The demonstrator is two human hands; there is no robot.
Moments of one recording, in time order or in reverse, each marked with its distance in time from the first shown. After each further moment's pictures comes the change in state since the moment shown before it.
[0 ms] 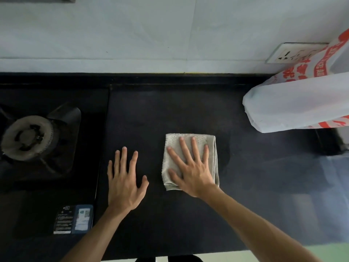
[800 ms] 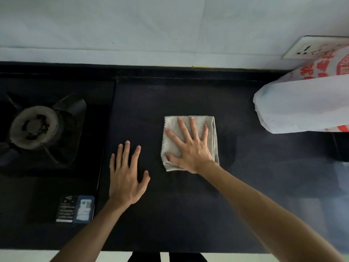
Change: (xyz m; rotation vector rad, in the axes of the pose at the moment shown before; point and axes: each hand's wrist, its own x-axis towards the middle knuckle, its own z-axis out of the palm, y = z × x) left_hand 0.001 0.000 -0.001 0.017 -0.008 -0.017; right_hand 0.061 0.015 -0.014 -0.070 -0.028 -0.075
